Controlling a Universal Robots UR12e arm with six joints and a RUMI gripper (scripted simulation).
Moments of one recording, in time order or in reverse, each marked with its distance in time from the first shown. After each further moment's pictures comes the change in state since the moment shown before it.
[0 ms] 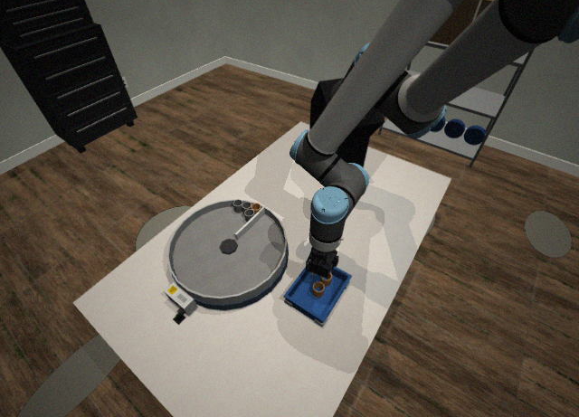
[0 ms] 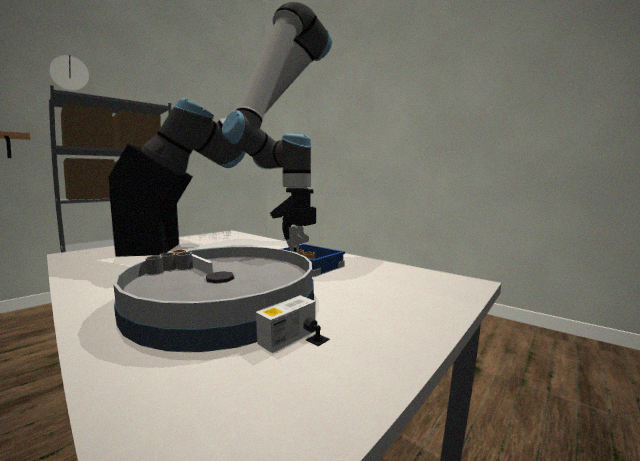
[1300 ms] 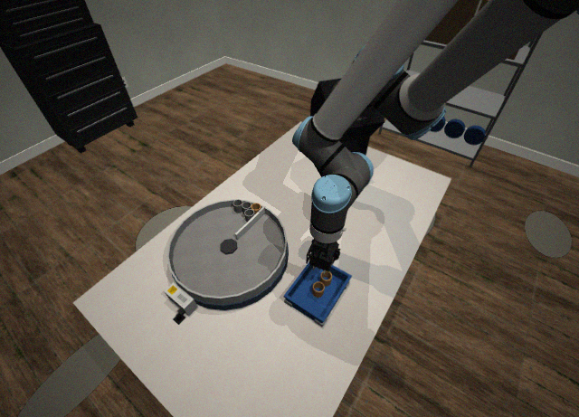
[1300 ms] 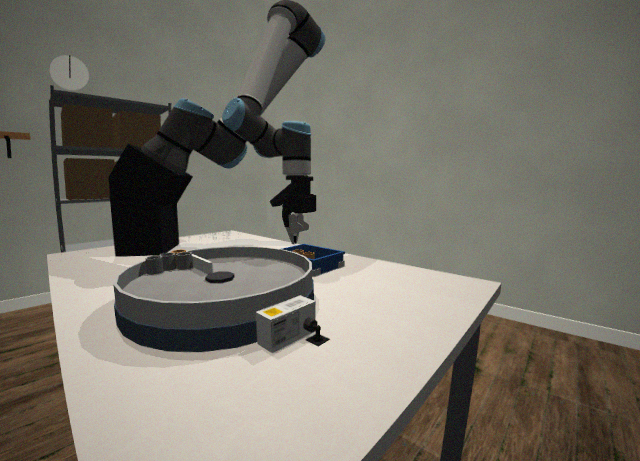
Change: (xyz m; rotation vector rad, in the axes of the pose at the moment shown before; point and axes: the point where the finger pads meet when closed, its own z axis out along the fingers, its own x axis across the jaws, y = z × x) arm 0.000 0.000 -0.040 -0.002 -0.001 0.000
